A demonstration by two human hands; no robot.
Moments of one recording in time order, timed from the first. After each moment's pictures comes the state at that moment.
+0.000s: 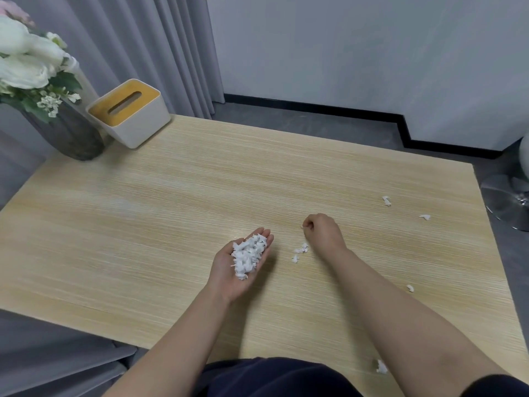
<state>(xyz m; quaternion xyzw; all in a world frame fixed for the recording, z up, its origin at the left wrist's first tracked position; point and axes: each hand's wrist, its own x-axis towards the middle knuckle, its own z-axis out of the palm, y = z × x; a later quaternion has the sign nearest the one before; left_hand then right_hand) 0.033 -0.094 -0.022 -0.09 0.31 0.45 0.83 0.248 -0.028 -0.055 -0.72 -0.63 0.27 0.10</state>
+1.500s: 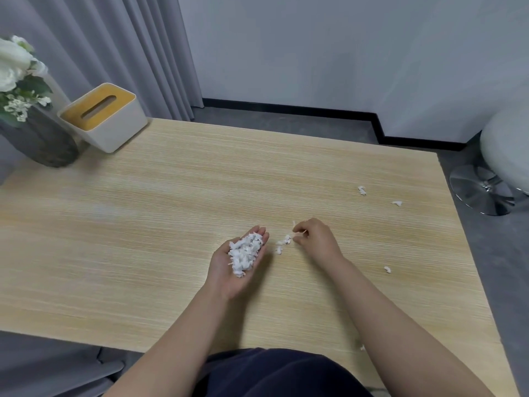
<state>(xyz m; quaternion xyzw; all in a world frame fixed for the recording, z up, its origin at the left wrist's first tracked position) 0.055 -0.105 -0.019 -0.10 0.27 0.43 0.86 0.265 -0.078 -0.040 -0.72 -0.61 0.31 0.14</state>
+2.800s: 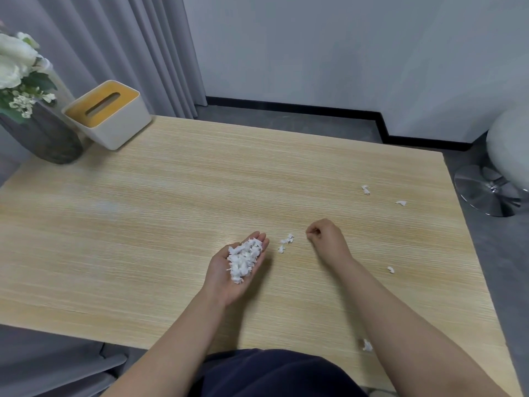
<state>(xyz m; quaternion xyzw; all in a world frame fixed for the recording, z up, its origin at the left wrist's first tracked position) 0.047 -0.113 -0.031 -0.14 0.36 0.42 0.82 0.284 -0.078 -0.058 -0.73 -0.59 0.30 0.18</state>
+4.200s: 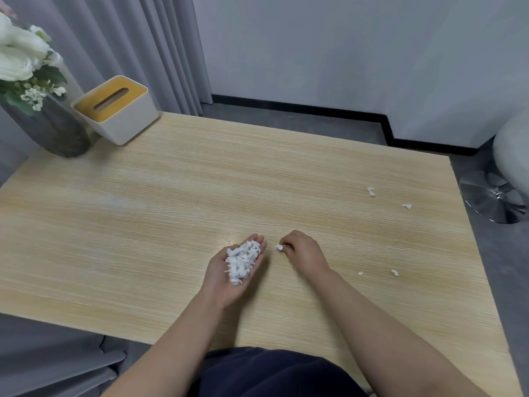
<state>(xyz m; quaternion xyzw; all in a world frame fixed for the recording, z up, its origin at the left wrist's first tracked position) 0.039 -0.120 -0.034 -0.12 0.35 0.44 0.82 0.231 -0.091 -0.069 -0.65 -0.69 0.29 0.12</state>
